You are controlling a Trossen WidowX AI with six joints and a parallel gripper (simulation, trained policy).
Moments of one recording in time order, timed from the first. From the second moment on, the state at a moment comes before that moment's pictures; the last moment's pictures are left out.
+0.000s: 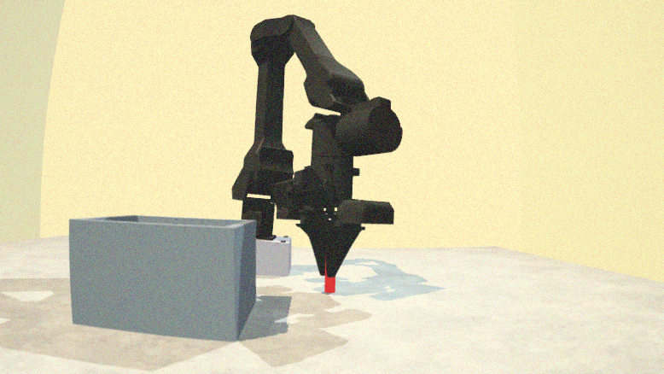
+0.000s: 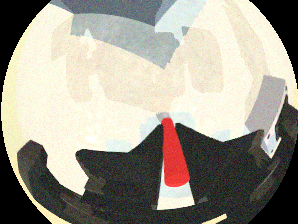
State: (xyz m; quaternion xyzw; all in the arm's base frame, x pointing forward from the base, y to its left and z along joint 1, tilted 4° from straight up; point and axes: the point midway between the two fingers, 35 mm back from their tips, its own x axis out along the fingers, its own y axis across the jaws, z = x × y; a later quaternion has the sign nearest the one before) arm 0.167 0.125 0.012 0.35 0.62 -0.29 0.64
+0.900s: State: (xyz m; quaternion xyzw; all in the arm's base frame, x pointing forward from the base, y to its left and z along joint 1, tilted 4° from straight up) arm 0.231 0.085 0.099 0.31 0.54 -0.27 0.73
